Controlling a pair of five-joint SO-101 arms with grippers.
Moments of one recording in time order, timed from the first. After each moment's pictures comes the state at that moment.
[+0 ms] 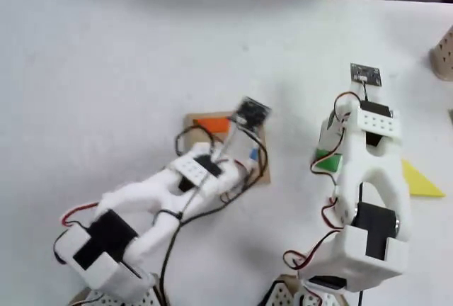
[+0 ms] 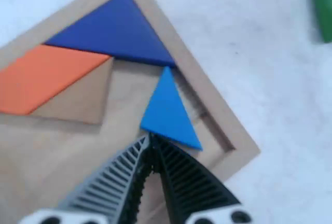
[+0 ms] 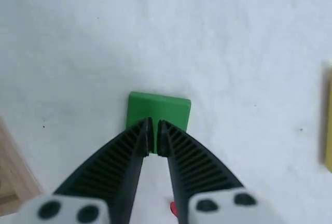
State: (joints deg) left arm 34.5 3.4 45.8 19.6 12.6; right arm 11.8 4.1 23.5 60.0 5.6
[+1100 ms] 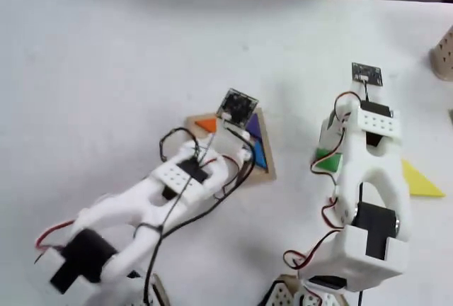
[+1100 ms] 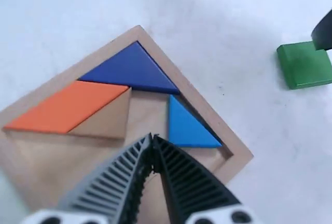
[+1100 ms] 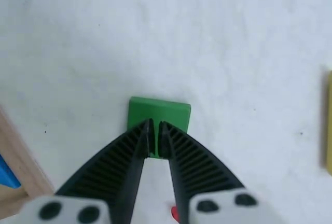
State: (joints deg) left arm 32.4 -7.6 53.3 12.9 14.1; right arm 11.9 4.1 23.5 59.4 5.6
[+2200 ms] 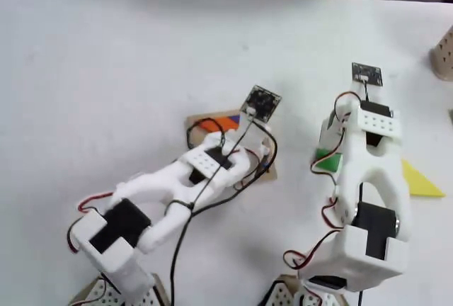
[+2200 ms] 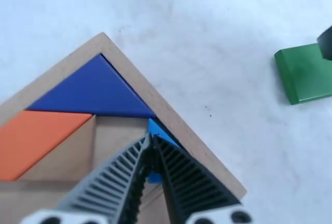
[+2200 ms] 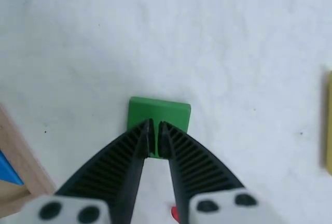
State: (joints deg) left arm 35.2 10.9 38.1 12.6 14.6; right arm 11.9 4.1 23.5 59.4 5.6
